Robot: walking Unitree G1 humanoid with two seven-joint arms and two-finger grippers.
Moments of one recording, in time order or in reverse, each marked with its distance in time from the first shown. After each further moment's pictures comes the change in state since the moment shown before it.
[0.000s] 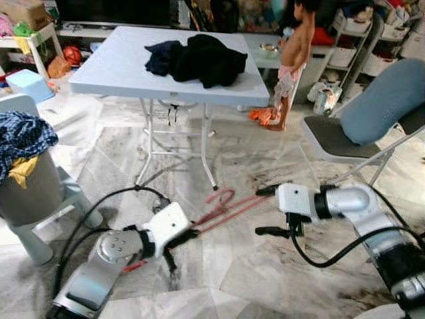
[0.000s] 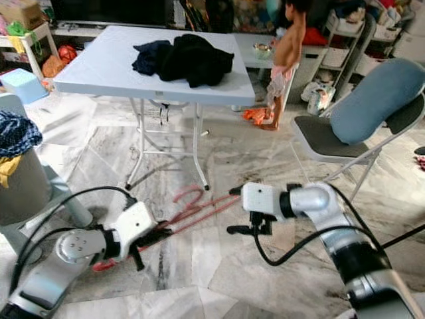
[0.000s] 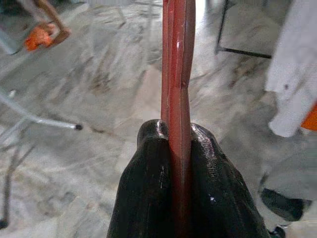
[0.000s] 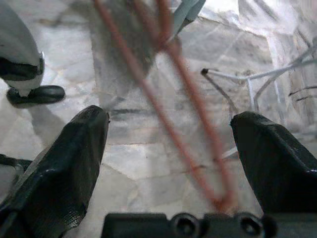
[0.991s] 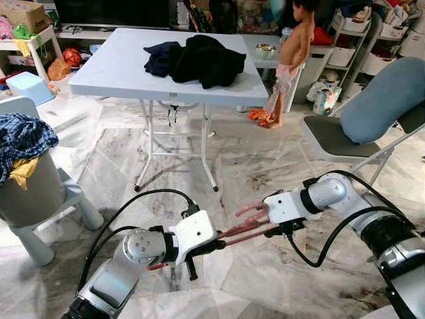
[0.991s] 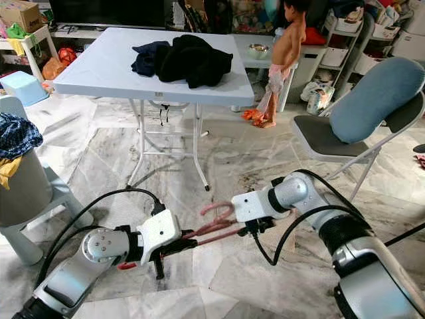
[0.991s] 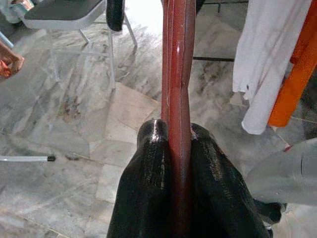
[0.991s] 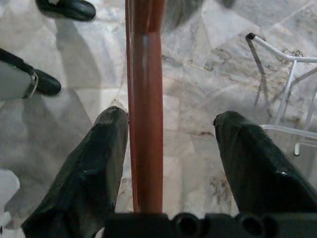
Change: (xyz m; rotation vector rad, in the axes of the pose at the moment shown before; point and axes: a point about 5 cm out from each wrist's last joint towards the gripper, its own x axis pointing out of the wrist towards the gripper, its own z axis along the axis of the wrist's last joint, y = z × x) left arm 0.024 -0.018 0.017 0.074 -0.047 -0.151; right arm 0.016 -0.006 -0.012 -0.213 0.262 0.231
